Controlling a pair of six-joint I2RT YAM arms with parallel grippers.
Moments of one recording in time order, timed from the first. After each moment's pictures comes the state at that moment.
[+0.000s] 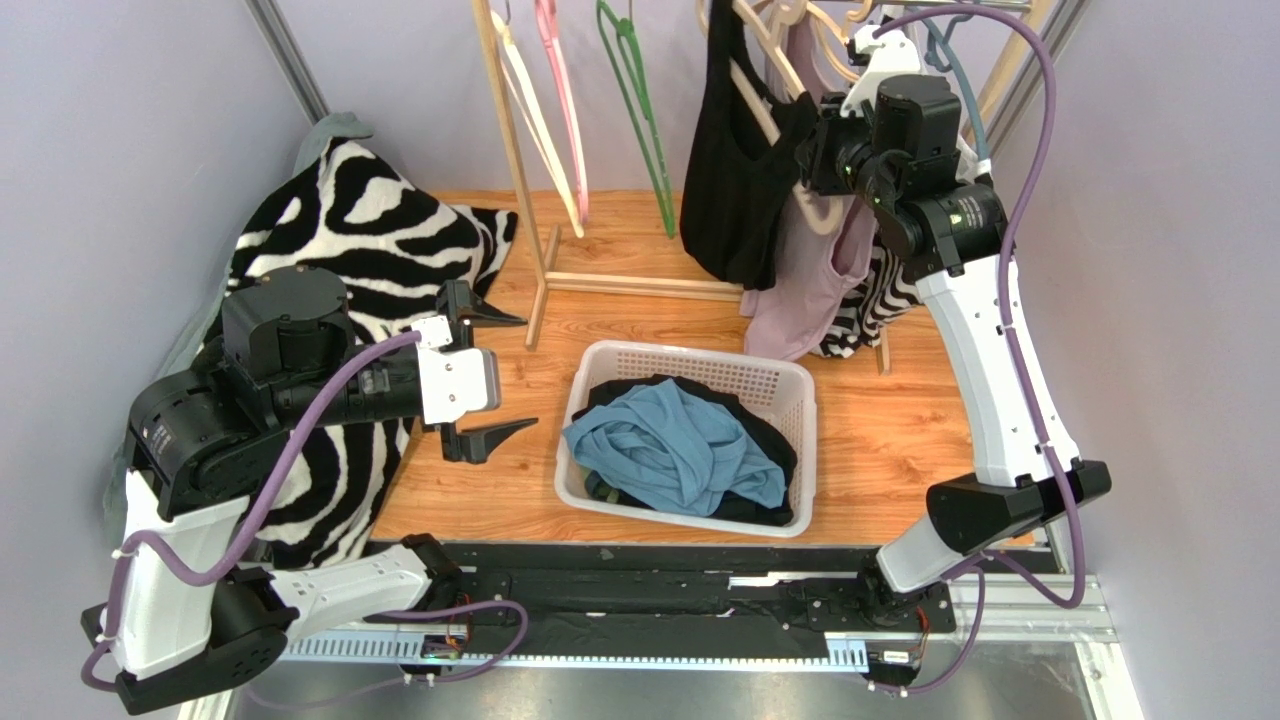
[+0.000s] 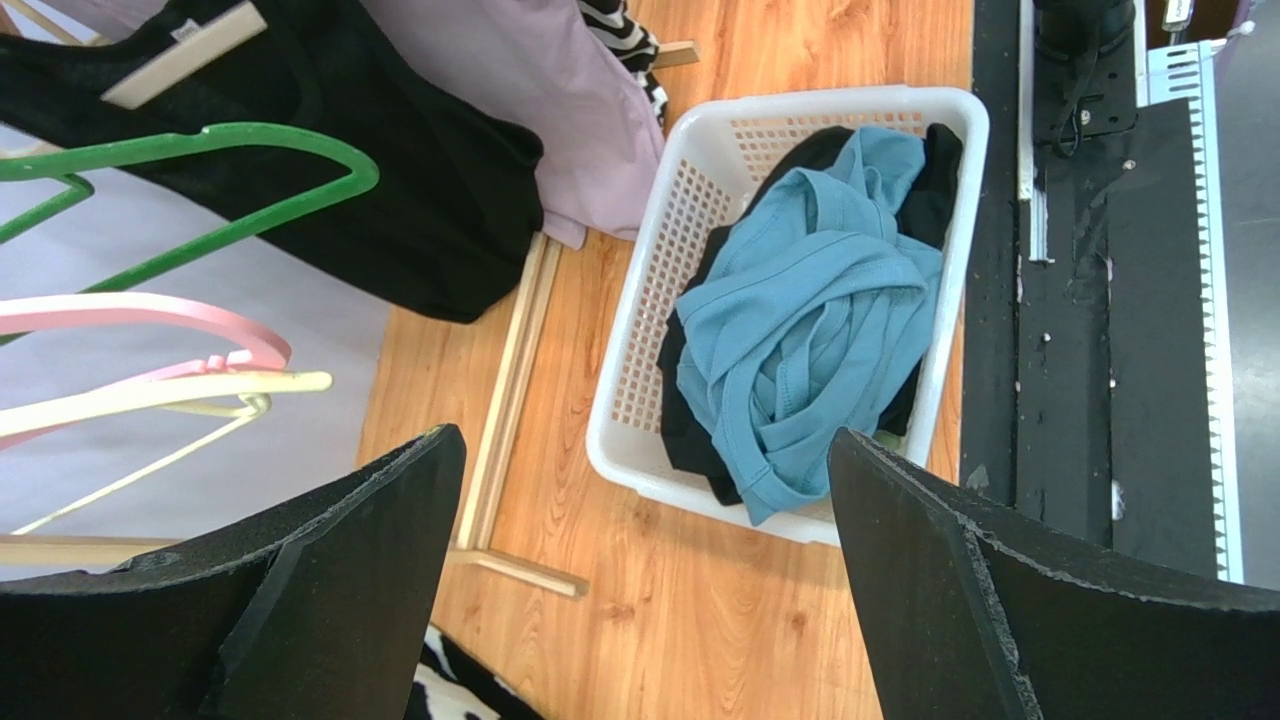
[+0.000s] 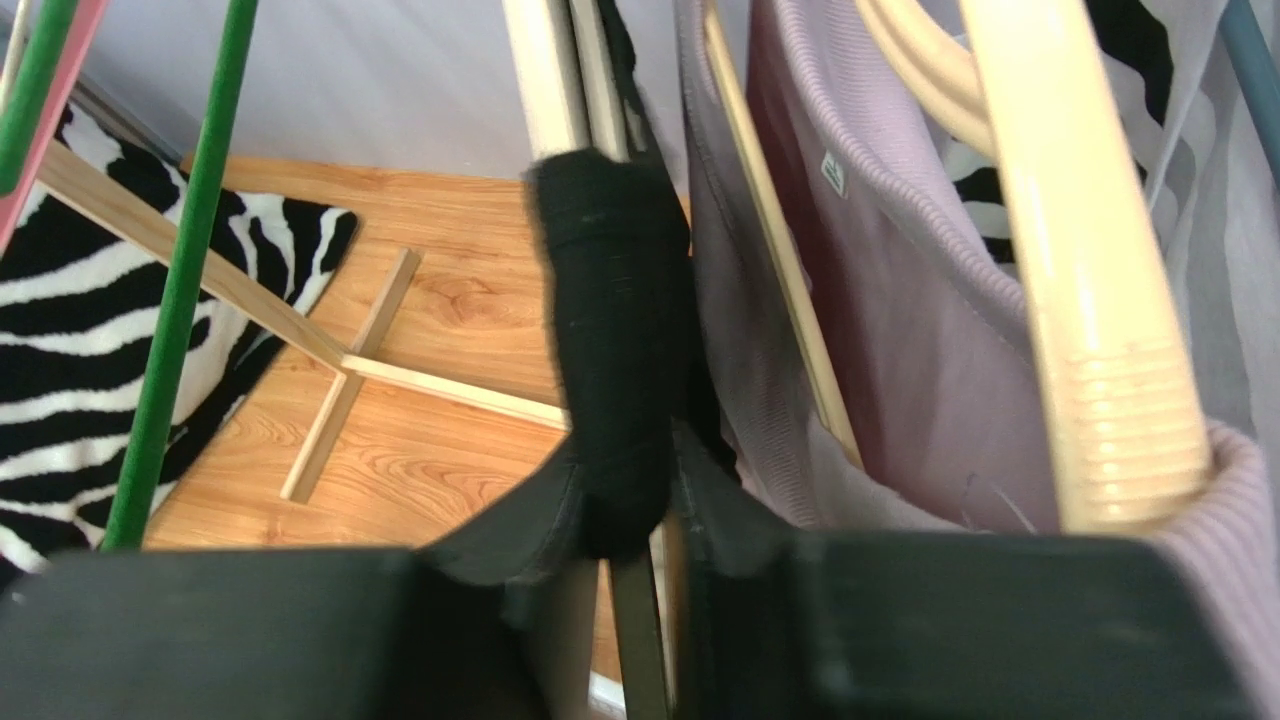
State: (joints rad) left arm -0.77 1.02 1.87 -1.24 0.44 0.69; right arm 0.31 1.56 2.05 -0.75 0.07 0.16
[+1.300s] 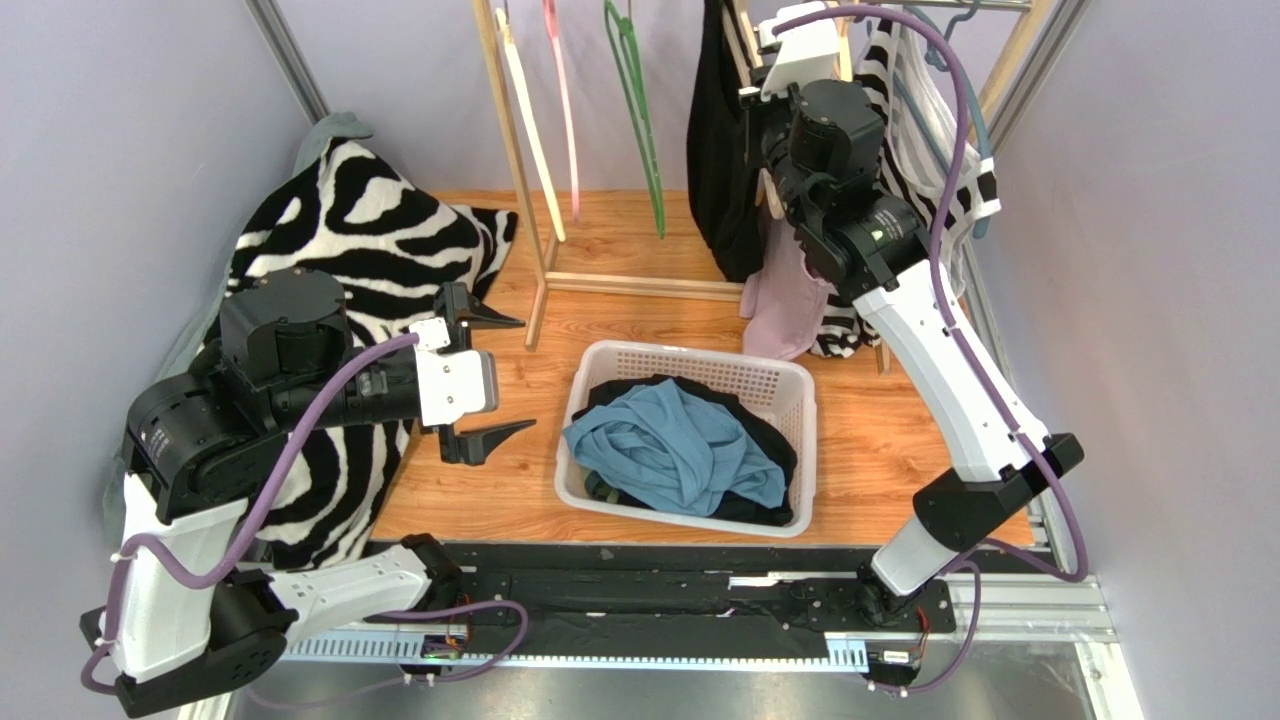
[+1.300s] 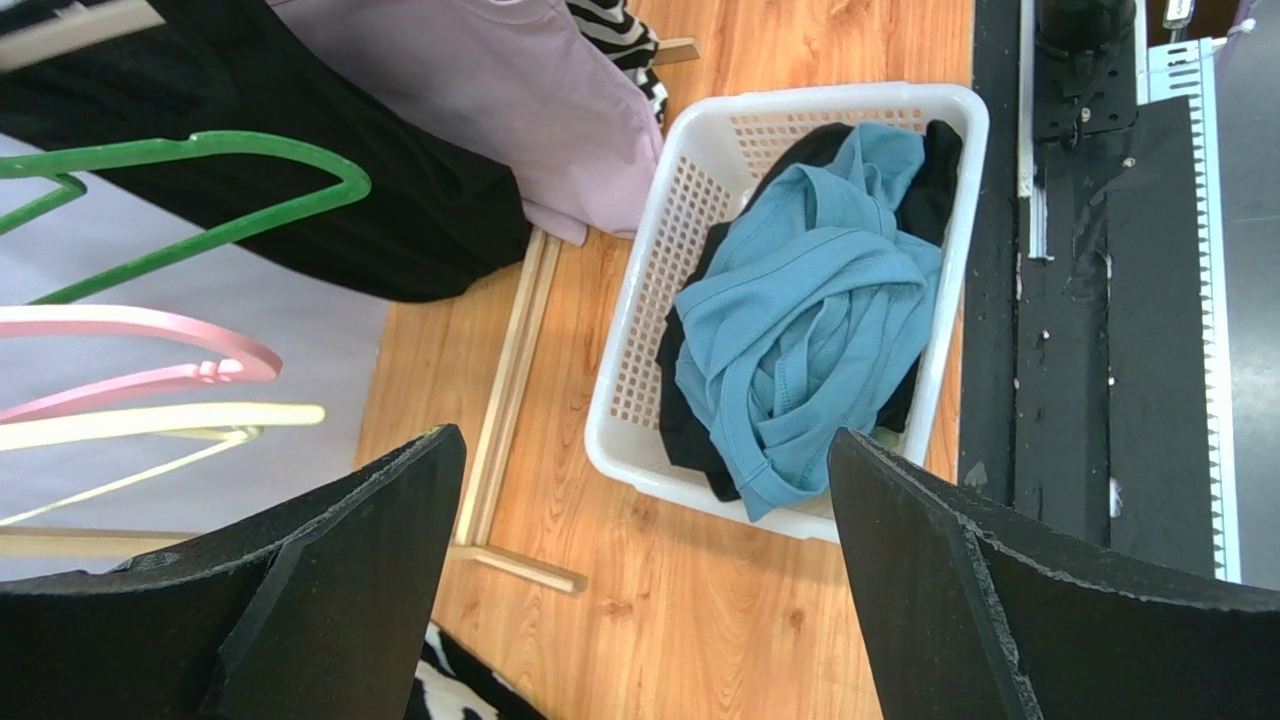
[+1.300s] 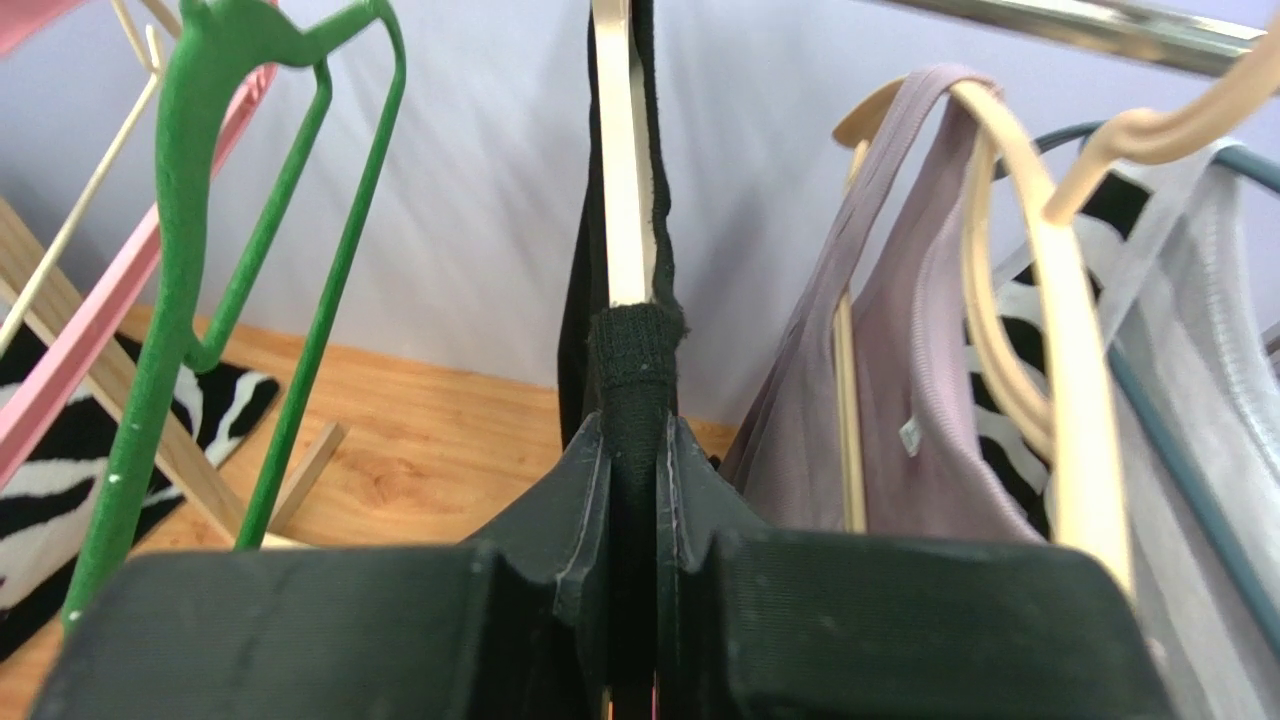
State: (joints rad) left arm -0.77 1.01 1.87 -1.24 0.44 0.69; right arm 0.58 1.62 2.05 -0.41 0.45 -0.11
